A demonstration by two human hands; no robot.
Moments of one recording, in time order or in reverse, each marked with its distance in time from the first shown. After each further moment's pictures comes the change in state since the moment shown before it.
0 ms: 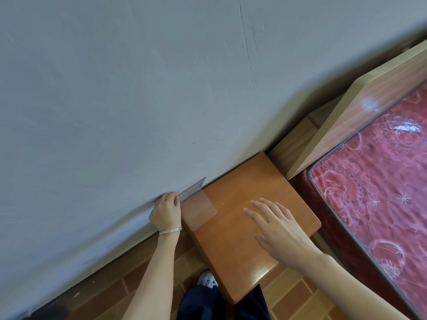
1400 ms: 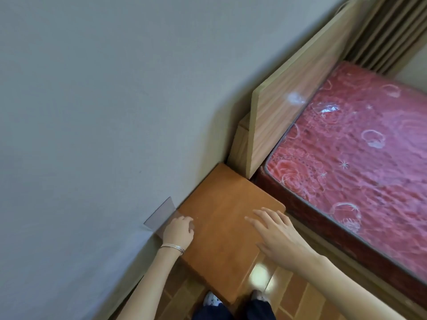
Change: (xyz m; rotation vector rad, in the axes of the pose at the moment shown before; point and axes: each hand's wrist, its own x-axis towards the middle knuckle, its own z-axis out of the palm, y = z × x) left_hand -0.031 0.092 -0.036 0.210 -0.773 0.512; right_hand -0.112 0.019 -0.009 0.051 0.071 0.282
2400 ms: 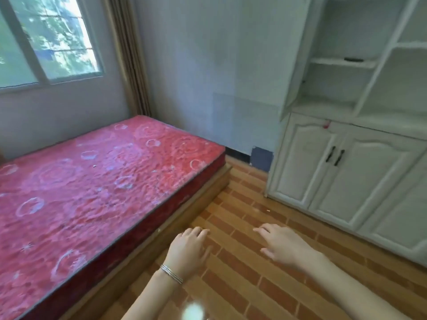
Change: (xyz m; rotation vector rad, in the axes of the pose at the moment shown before) left_hand -0.518 0.514 0.129 0.434 -0.084 1.921; right_hand -0.749 -0.129 0.070 0.387 0.083 1.629
